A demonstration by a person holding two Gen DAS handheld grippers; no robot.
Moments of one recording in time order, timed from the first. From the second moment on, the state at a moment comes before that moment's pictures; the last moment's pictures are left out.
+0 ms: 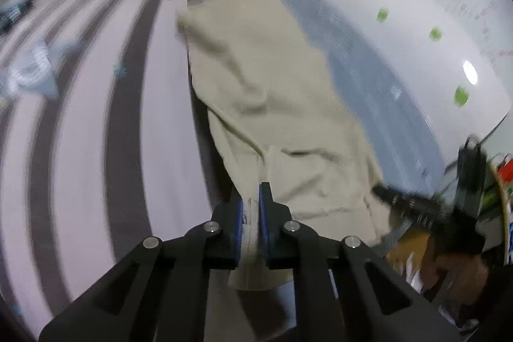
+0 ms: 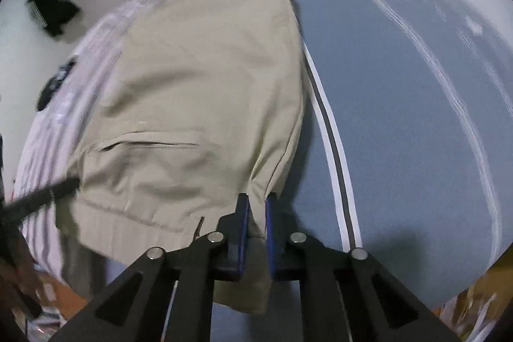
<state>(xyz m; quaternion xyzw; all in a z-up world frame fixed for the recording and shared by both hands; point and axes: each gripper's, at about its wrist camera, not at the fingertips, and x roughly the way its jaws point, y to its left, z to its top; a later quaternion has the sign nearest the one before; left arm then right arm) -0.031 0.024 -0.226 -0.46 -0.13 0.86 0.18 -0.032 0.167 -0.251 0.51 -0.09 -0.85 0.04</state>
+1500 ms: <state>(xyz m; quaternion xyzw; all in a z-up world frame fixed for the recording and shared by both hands) -0.176 0.018 -0.187 -0.43 -0.15 0.89 0.09 -0.140 0.217 -0.153 0.40 -0.09 -0.91 0.01</state>
